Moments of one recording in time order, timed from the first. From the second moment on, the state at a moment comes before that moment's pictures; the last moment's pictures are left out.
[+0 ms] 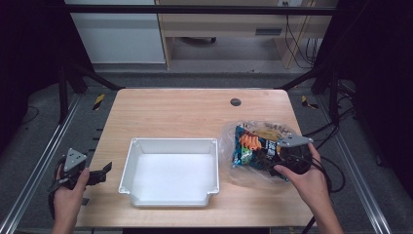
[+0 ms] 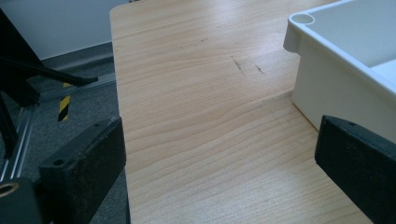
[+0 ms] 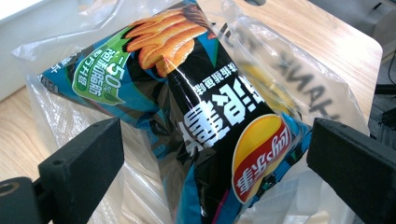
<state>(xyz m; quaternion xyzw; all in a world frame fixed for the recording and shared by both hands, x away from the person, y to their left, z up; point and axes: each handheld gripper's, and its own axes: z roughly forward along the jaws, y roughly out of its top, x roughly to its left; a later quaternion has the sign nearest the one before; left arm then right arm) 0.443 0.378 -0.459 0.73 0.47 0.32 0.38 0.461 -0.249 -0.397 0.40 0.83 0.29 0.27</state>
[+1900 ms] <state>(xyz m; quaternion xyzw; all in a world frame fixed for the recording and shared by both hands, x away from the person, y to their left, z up) 0.445 0.375 -0.462 0.74 0.47 0.31 0.37 0.525 -0.219 -0.377 0.27 0.93 0.21 0.17</state>
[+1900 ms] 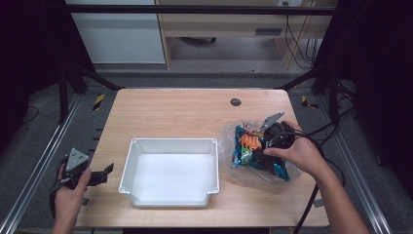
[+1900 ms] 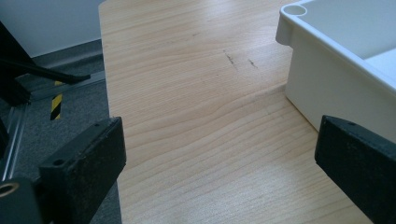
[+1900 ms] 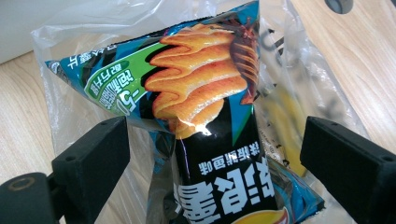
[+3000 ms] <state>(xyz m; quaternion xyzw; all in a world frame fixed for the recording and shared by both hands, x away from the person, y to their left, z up) 0.446 0.375 -0.463 0.74 0.46 0.30 0.37 0.544 -0.215 -0.409 0.27 0.94 0.19 0.12</state>
